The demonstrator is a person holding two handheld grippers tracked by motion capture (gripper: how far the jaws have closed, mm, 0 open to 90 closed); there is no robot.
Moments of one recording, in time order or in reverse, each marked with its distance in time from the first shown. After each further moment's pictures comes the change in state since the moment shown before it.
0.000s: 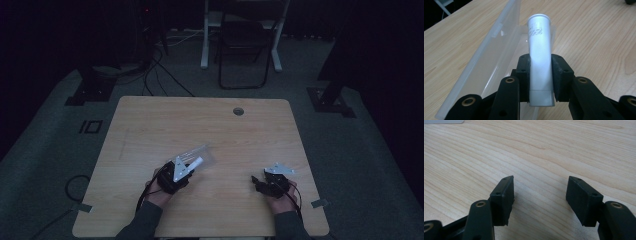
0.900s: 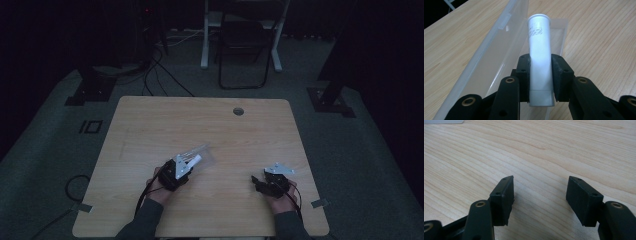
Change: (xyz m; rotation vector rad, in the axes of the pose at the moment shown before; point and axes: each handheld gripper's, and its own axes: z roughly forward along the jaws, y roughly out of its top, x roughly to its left) left arm 0.004 -0.004 0.015 0.026 0.046 0.006; right arm 0.000 0.000 0.000 -0.001 0.000 -0.001
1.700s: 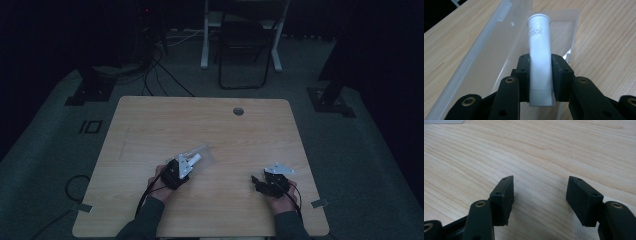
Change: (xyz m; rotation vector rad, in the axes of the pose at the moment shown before) left arm 0.000 -0.003 0.015 0.030 0.046 0.032; right arm 0.000 0.000 0.000 0.000 0.000 0.000
